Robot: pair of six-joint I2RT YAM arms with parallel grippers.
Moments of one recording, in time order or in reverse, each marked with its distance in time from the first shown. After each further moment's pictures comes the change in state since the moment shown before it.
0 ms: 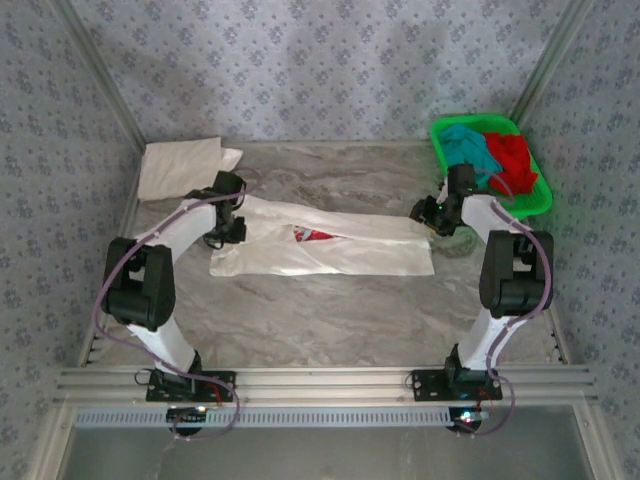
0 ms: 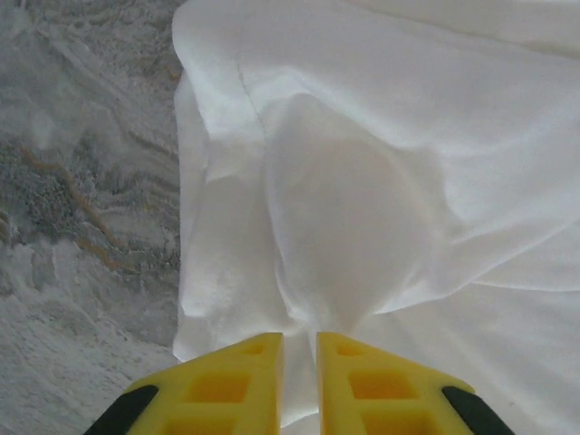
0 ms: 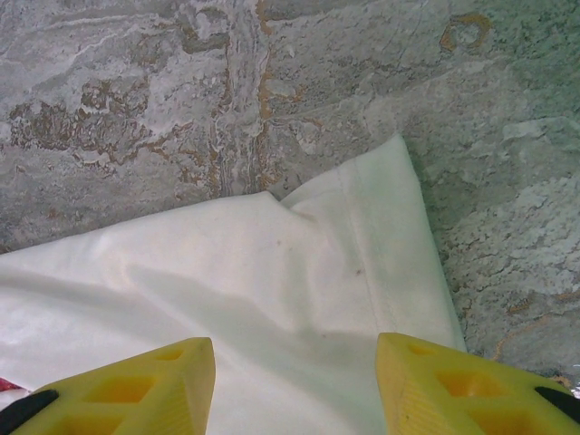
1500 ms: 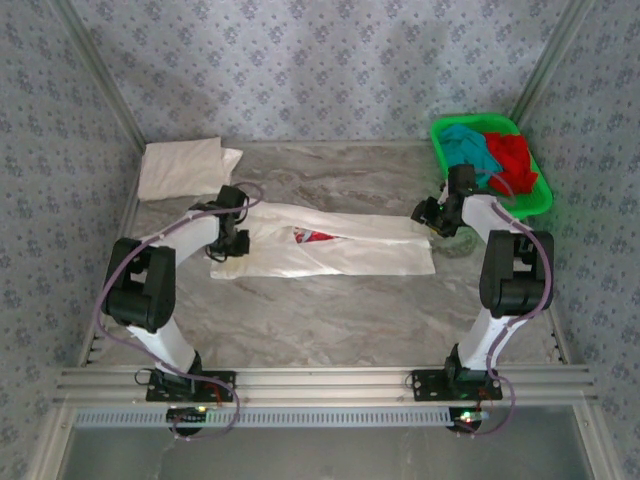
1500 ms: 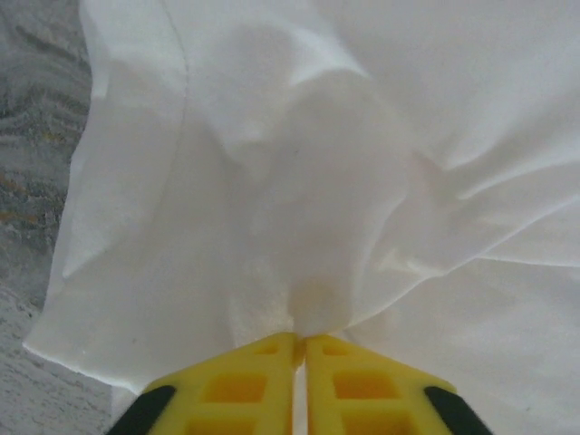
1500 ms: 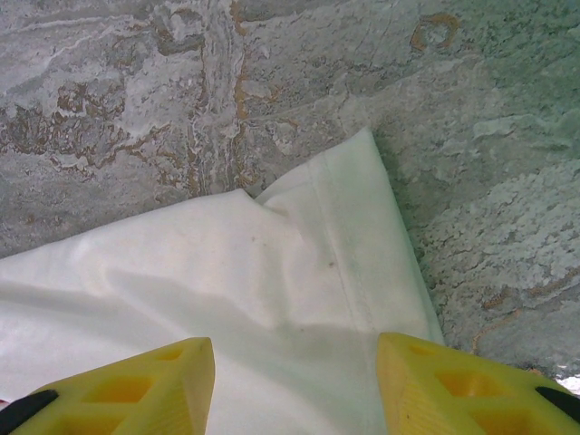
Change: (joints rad) left arm -0.018 -0.011 -0.132 0.087 0.053 -0.051; right arm -0.004 0.001 0.000 -0.012 0.029 0.000
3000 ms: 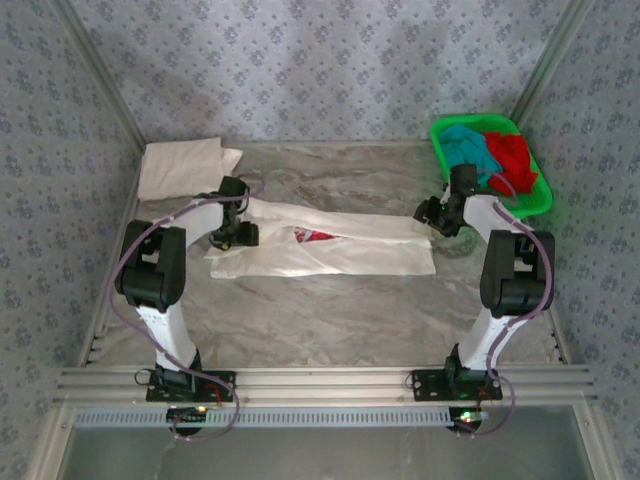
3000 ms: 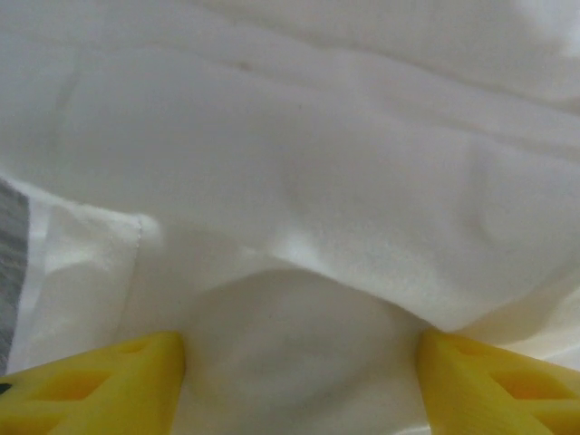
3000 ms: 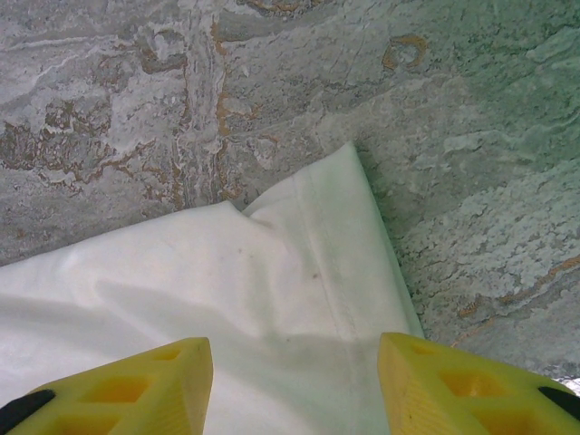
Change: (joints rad) left arm 0.032 0.154 0.120 0.028 0.062 0.021; right arm -0.011 0.000 -0.001 0.007 0.018 0.000
